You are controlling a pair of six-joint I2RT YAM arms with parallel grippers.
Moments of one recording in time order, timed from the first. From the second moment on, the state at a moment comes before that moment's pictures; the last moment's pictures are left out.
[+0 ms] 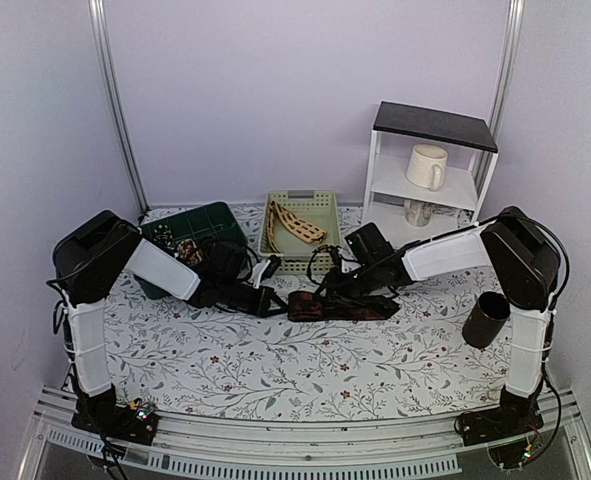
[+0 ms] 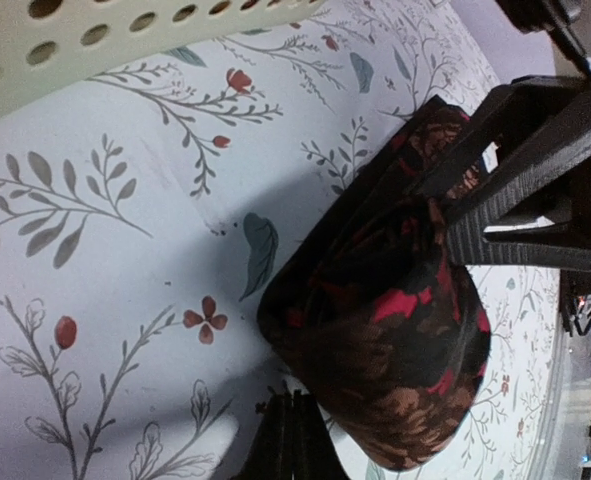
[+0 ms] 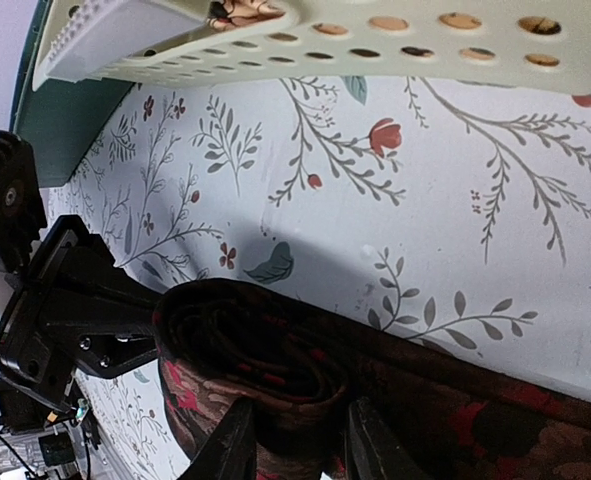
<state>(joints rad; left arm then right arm) -0.63 2.02 0.95 0.33 0.54 -0.35 0.72 2.01 1.21 -0.05 -0.38 0.73</state>
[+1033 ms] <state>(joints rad) -0.63 2.05 0.92 0.42 0.64 -0.46 0.76 1.95 1.19 -0.11 -0.35 0.72</state>
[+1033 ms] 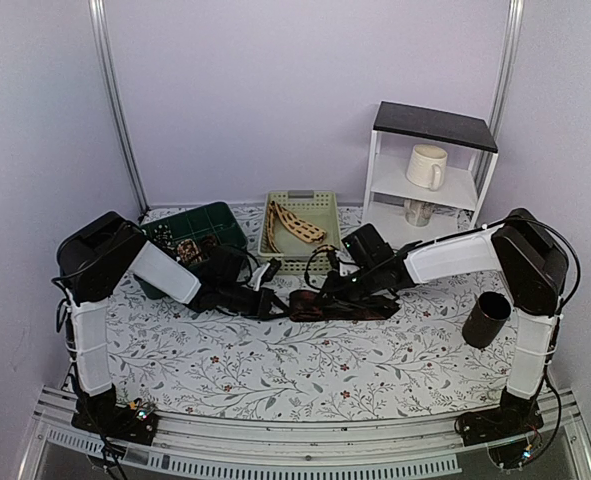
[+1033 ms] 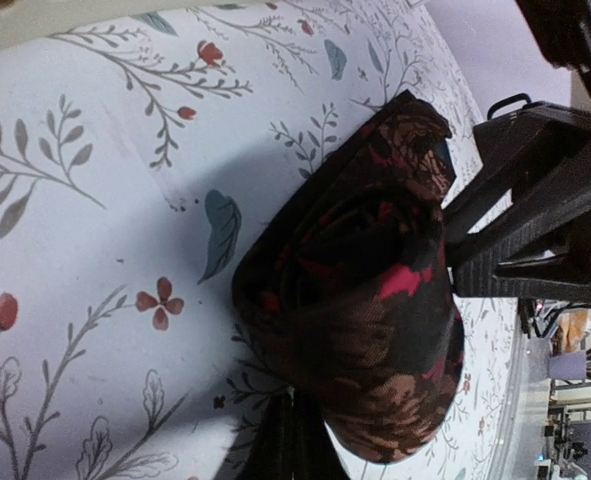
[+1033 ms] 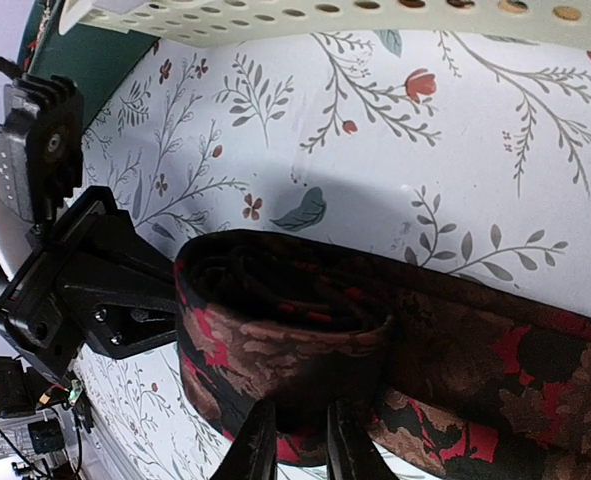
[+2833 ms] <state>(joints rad) -0.68 2.09 1.14 0.42 0.67 -0.43 0.64 1.96 1.07 0.06 -0.36 0.68</state>
